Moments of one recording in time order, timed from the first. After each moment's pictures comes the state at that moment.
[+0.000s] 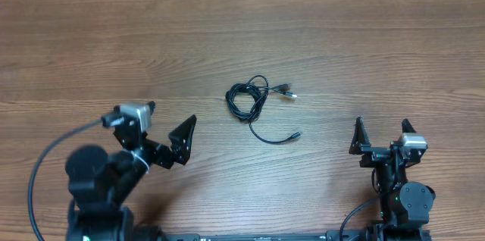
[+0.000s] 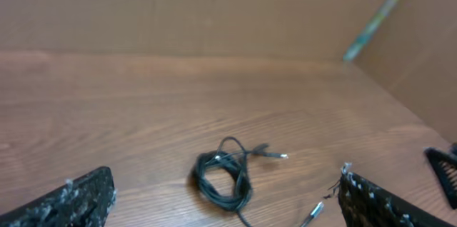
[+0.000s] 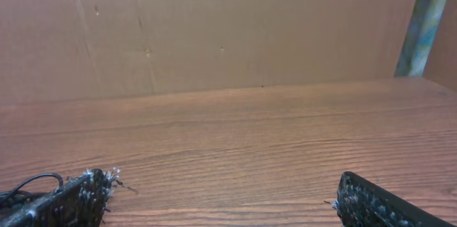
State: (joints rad) left arm 0.06 0.55 0.67 -0.42 0.55 -0.17; right arm -0.05 0.01 0.02 -0.03 -0.02 0.07
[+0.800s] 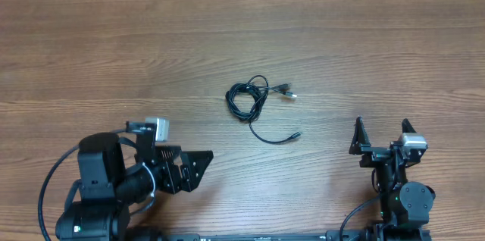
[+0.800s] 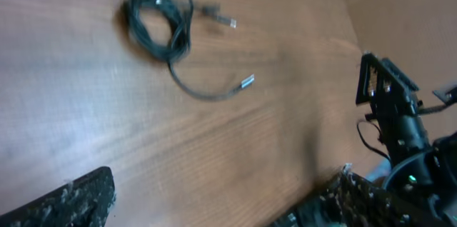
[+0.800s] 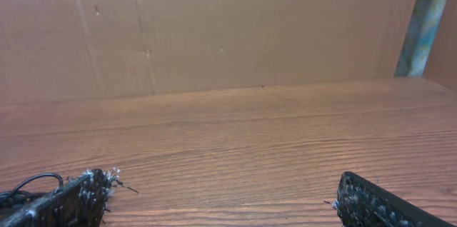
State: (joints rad) left arm 0.04 0.65 0.80 -1.01 0.73 -0.23; right arm -0.05 0.01 0.02 -0.03 -0.02 0.07
